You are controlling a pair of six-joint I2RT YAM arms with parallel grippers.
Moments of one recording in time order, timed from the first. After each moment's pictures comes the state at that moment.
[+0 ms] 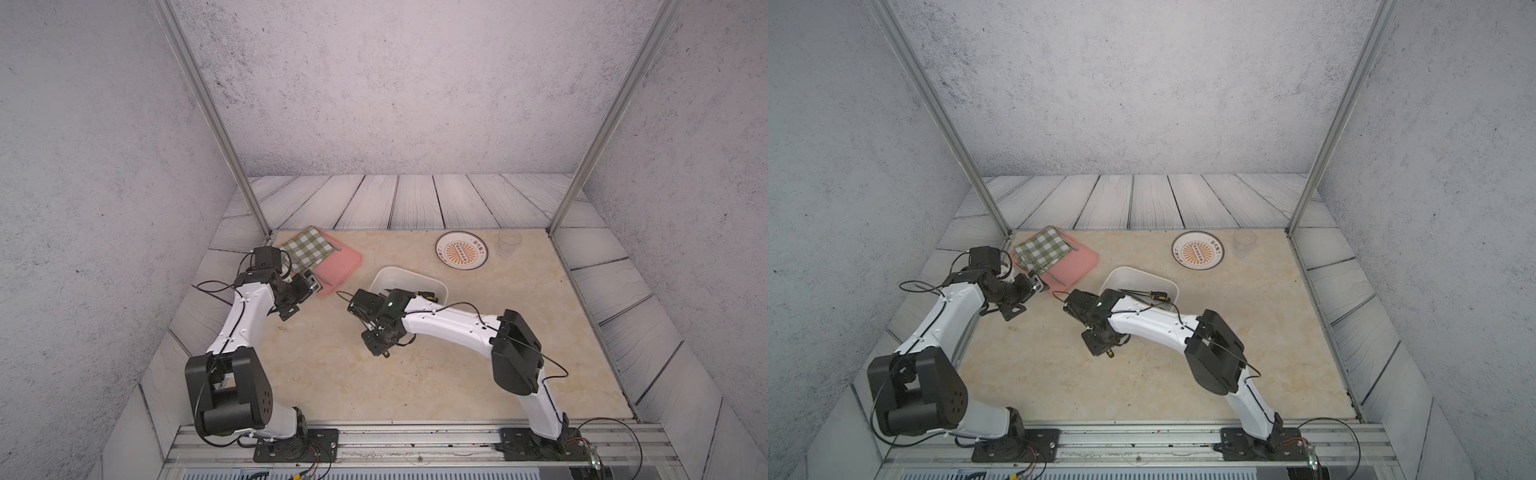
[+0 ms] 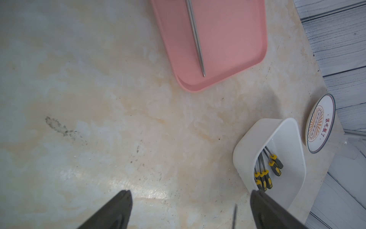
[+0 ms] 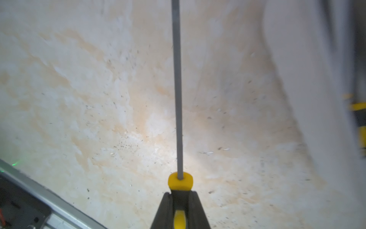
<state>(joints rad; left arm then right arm) 0.14 1.47 1.16 -0.81 0.34 -0.52 1.07 2.06 1.84 -1.05 0.04 0.37</state>
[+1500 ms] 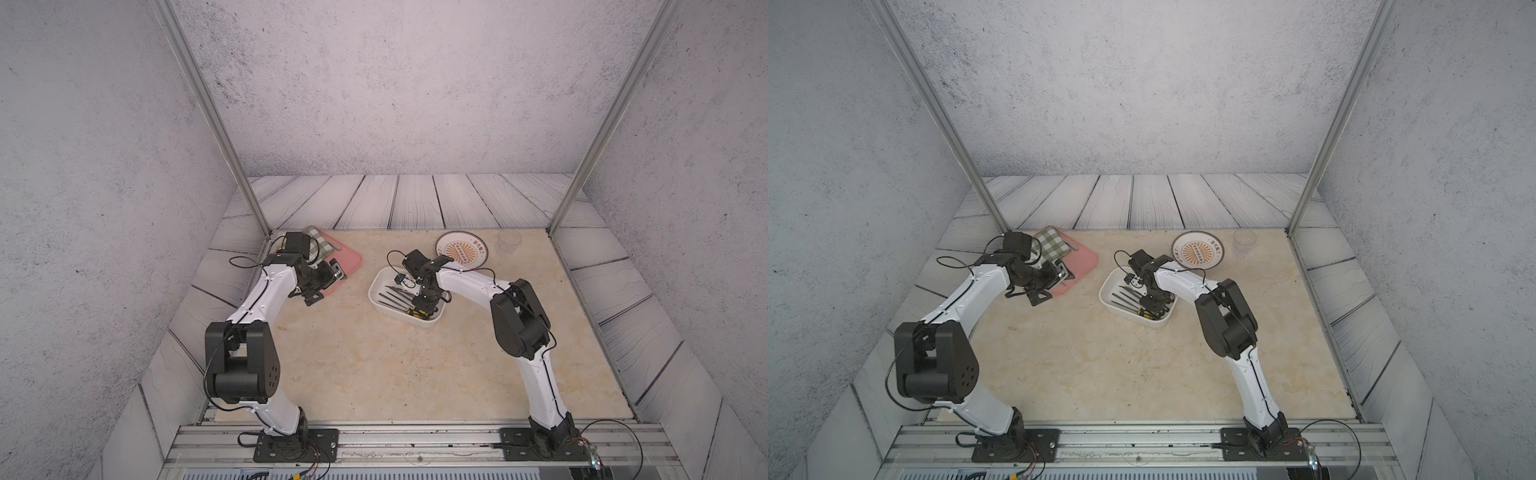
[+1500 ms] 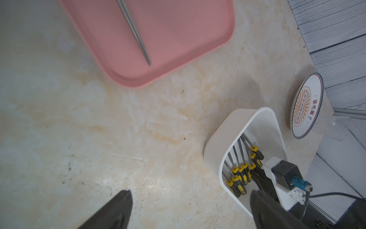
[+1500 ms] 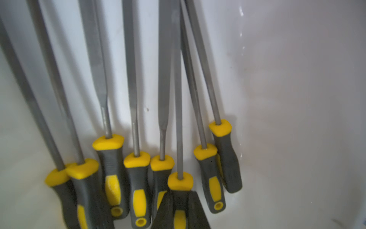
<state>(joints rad) -0.05 1.64 1.31 -0.79 0.35 -0.62 0.67 2.21 1.78 -0.93 0.15 -0.37</state>
